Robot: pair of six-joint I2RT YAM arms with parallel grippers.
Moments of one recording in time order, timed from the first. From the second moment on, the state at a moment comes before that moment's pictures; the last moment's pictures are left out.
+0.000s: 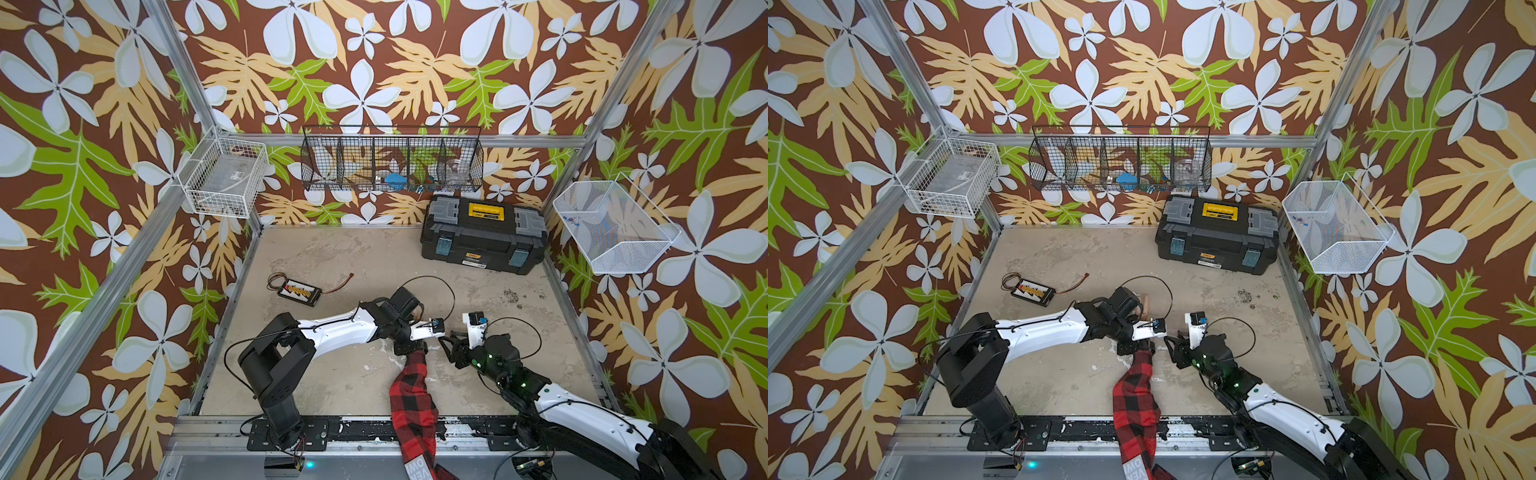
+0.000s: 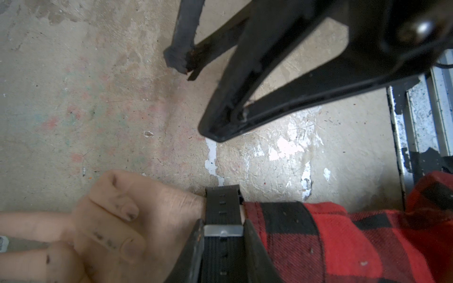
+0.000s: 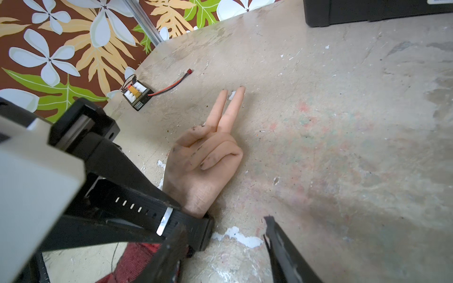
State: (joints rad) left arm -0.86 1.71 1.07 -0.38 0.34 0.57; right arm 0.66 0.89 0.13 0.36 -0.02 0.45
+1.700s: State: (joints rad) left arm -0.78 1.75 1.10 -0.39 0.35 0.45; right arm 0.77 1.81 0.12 1.45 0.00 0.05
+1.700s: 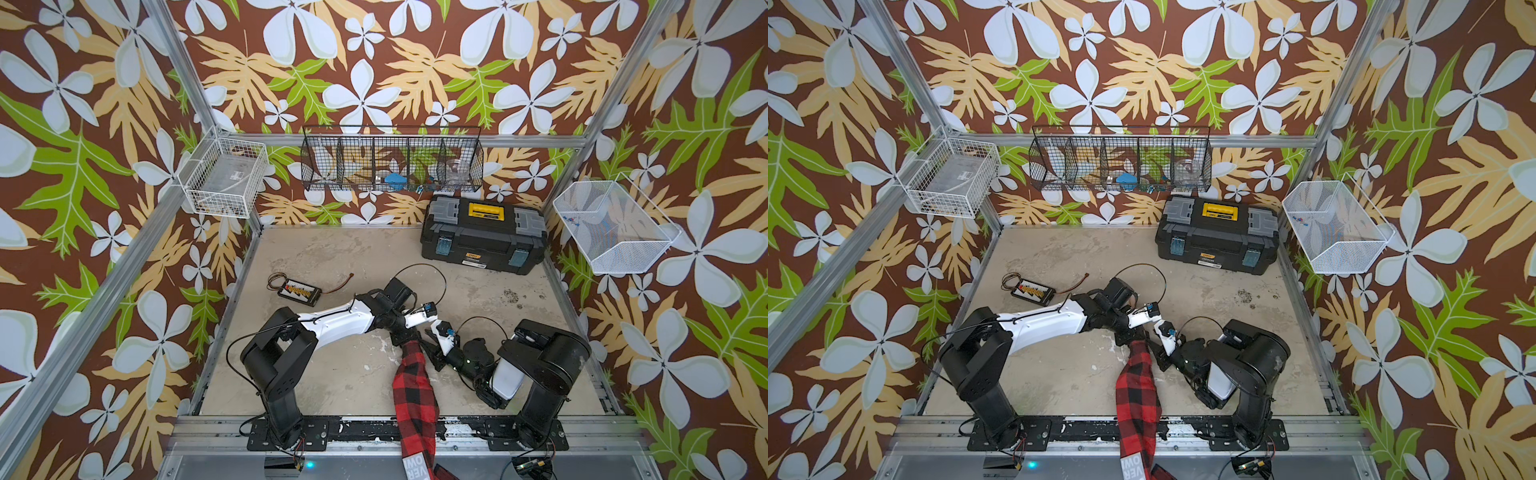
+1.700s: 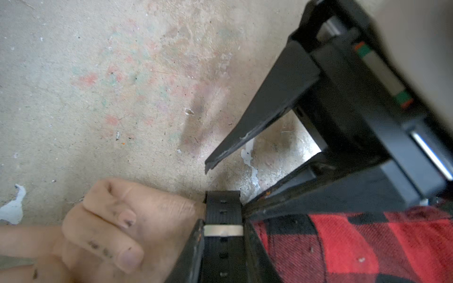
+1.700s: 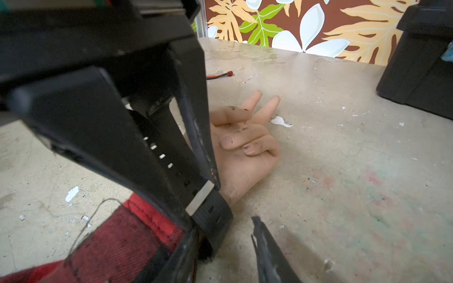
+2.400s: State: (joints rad) left arm -0.77 1.75 1.11 -0.37 0.34 0.44; right arm 0.79 1.88 0.18 1.46 0.07 0.03
